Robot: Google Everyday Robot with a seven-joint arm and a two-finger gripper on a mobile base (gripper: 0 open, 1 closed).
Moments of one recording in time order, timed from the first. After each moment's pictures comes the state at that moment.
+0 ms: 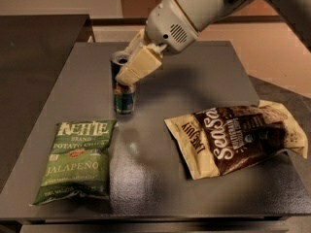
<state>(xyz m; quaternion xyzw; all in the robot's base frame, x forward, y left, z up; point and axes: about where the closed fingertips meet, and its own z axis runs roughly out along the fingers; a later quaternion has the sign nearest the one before) 0.487 0.047 0.973 -0.65 0.64 0.32 0.26</state>
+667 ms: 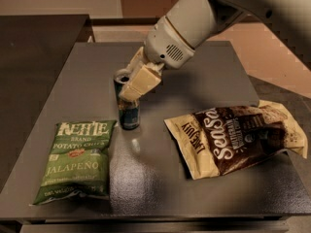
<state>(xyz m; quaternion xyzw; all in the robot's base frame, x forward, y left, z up) 0.480 0.047 0.937 -0.66 0.65 0.29 0.24</state>
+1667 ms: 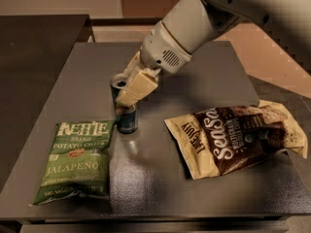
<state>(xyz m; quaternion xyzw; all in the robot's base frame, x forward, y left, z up) 0.472 0.053 0.931 -0.66 0.65 0.29 0.23</state>
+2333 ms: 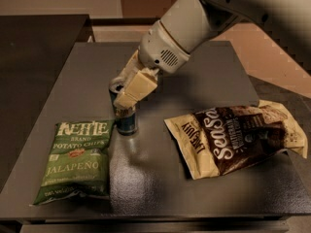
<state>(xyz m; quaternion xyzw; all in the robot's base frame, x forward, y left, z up) 0.469 0.056 0.933 -0.66 0.65 0.29 0.23</state>
